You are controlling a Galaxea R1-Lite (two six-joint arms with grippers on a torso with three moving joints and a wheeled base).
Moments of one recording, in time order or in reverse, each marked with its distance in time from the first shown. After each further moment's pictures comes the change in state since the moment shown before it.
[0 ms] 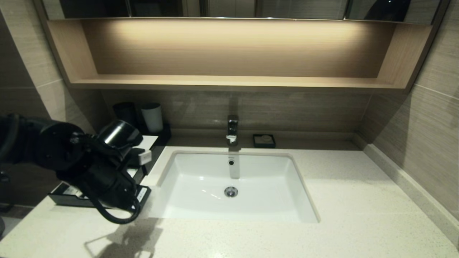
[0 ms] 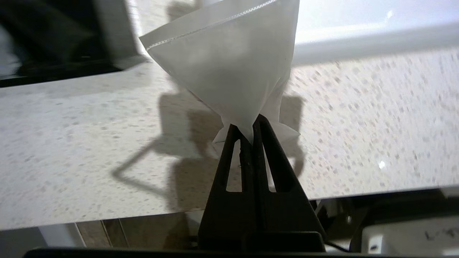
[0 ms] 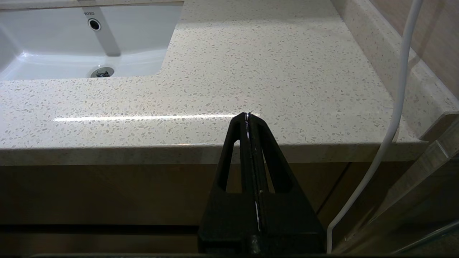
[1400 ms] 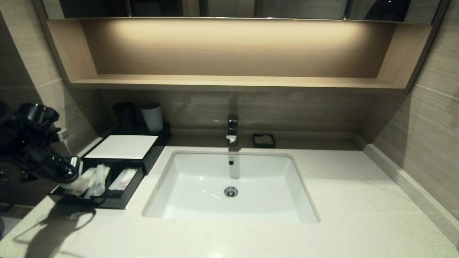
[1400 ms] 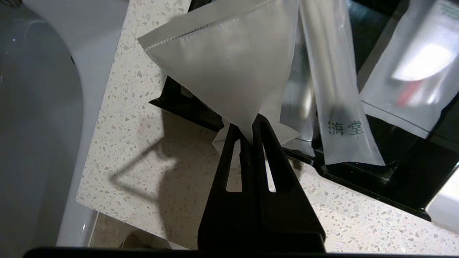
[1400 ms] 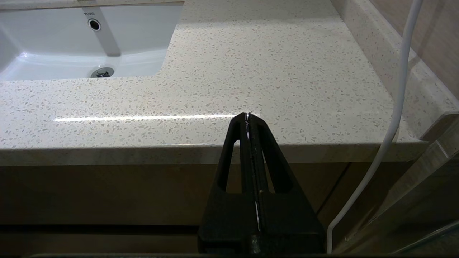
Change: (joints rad) left arm 0.546 0.147 -0.184 -0.076 0.056 0.079; right arm 0.000 0.000 0.000 0.000 0.001 0.000
